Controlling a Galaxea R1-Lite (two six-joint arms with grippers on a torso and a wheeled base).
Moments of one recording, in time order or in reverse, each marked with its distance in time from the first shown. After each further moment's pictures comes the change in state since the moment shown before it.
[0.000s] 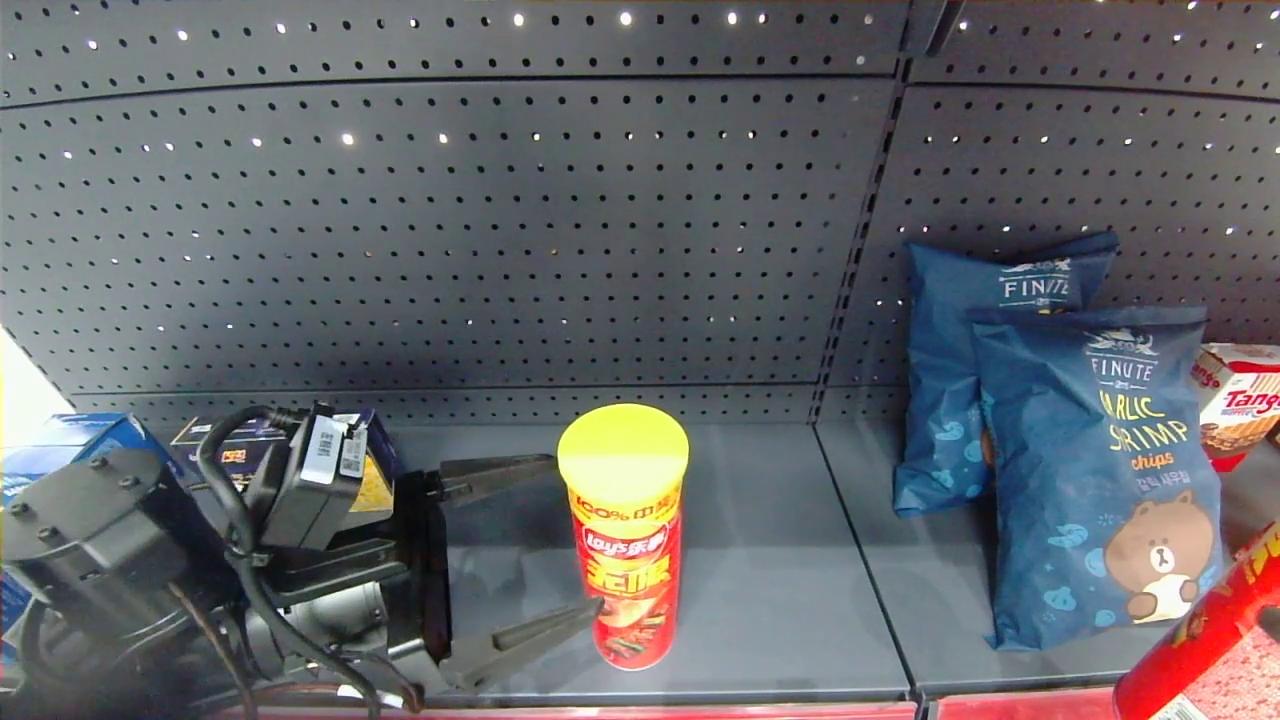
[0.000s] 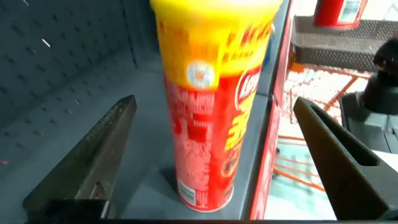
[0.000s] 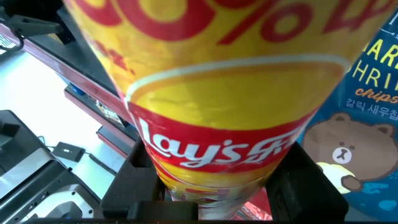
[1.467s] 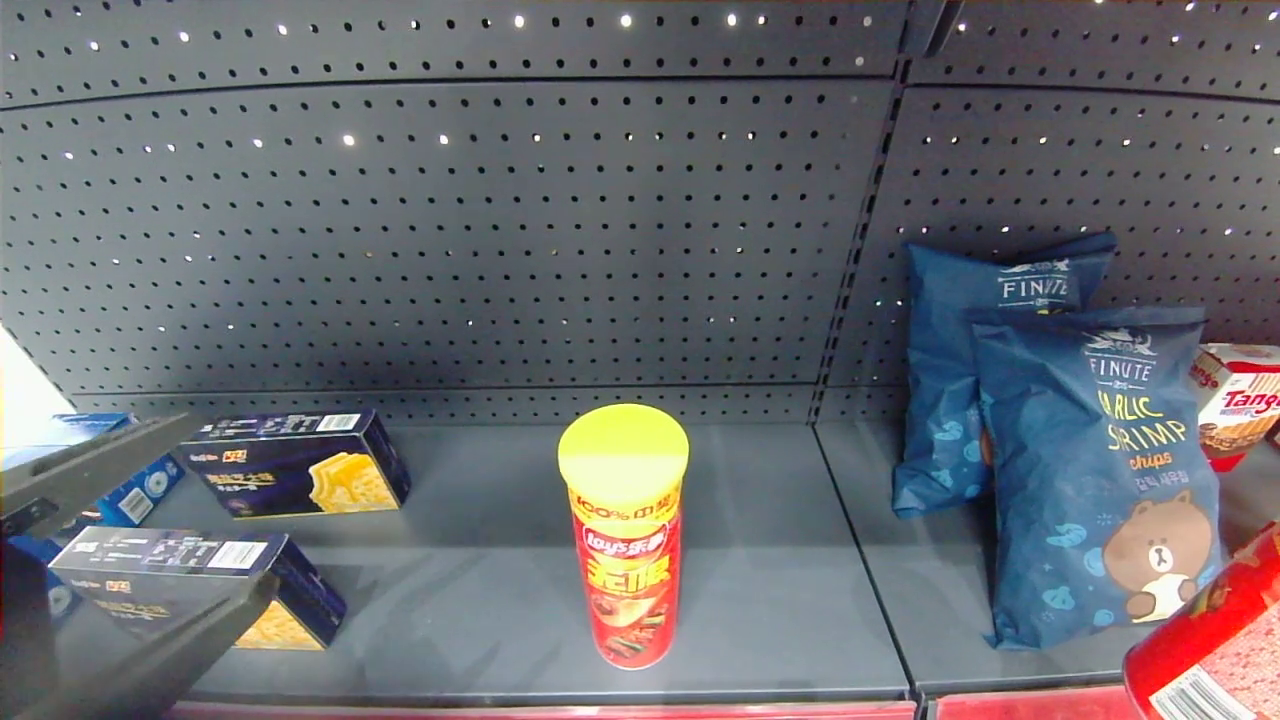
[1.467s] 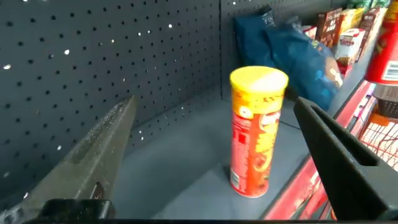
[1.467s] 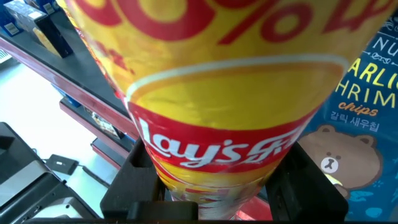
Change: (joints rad) left arm 0.256 -0.760 0.065 0.503 0.177 -0.079; right arm -0.002 -0.013 -0.010 -0.037 -0.014 -0.006
